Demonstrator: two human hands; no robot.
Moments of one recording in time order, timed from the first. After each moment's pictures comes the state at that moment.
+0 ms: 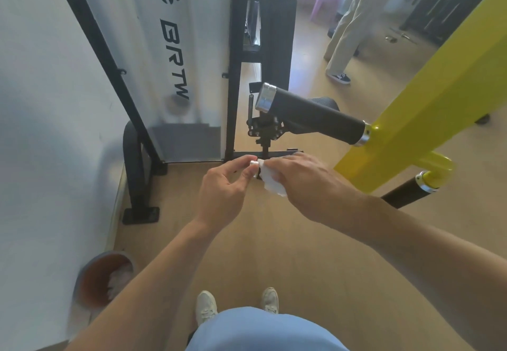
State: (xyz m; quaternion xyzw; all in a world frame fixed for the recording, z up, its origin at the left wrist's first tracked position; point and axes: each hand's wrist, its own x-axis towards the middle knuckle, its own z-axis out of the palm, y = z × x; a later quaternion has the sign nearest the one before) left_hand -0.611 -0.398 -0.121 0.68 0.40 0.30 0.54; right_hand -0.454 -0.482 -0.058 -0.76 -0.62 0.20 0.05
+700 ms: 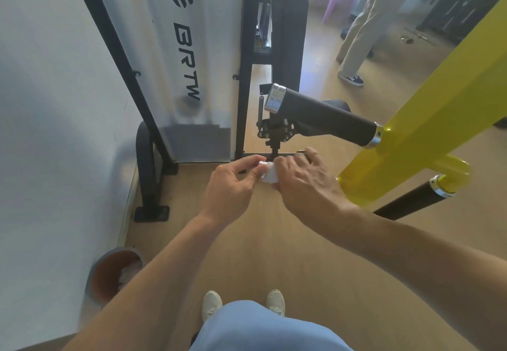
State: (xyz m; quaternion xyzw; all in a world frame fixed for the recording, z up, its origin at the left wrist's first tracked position) left_hand -0.608 -0.390 -0.127 0.71 0.39 0.28 0.52; right_hand -0.475 -0.480 -0.063 -0.75 -0.65 -0.03 -0.08
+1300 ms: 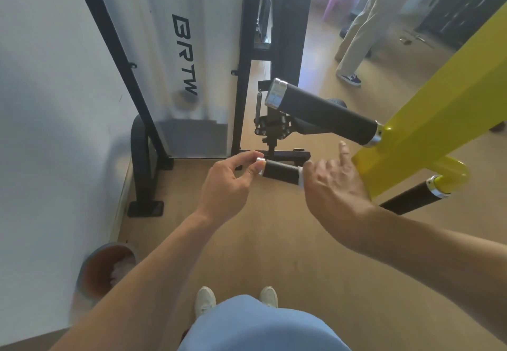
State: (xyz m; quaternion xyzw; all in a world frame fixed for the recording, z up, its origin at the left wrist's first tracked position) left_hand -0.609 -0.388 -0.131 0.71 0.40 0.28 0.51; right_hand -0.464 -0.496 -0.046 -0.77 -0.58 -0.05 -0.27
